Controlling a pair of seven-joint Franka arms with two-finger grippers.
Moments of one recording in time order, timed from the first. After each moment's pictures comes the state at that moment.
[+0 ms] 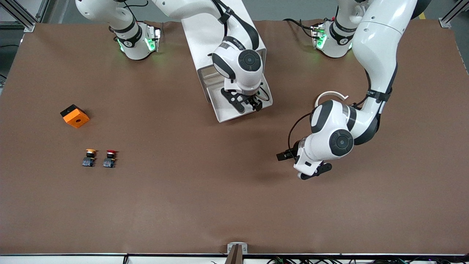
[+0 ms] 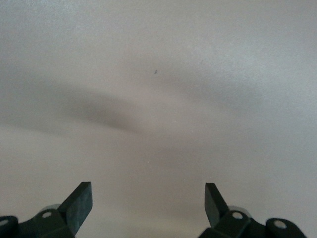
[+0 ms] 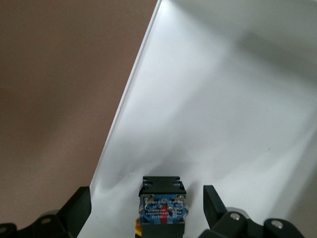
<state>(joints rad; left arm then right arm) -0.23 0.66 -0.21 -1.52 -0.14 2.09 -0.66 1.00 0.66 -0.05 -1.52 0.15 2.12 1.72</state>
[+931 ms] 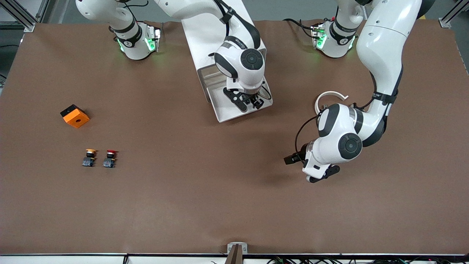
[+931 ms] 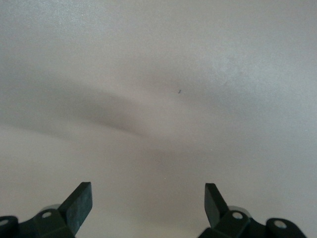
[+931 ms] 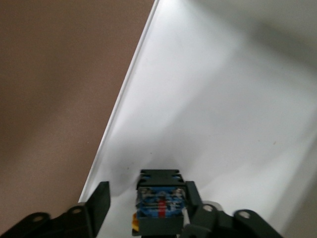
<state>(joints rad) -0.19 0.67 -0.20 -1.54 -0.13 2.10 -0.66 1.01 0.66 -0.05 -1.51 0.15 2.13 1.71</state>
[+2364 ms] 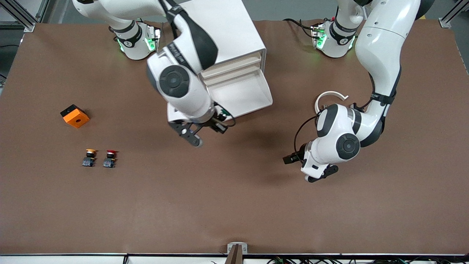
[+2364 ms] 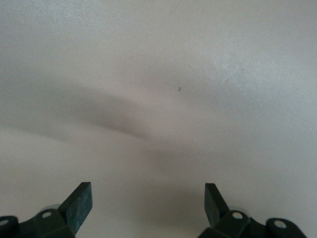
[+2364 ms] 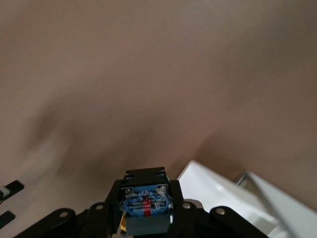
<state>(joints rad) -0.20 0.67 -0.20 -1.54 -0.13 2.10 -0.66 0.64 0.56 -0.08 -1.24 0.23 1.78 1.17</state>
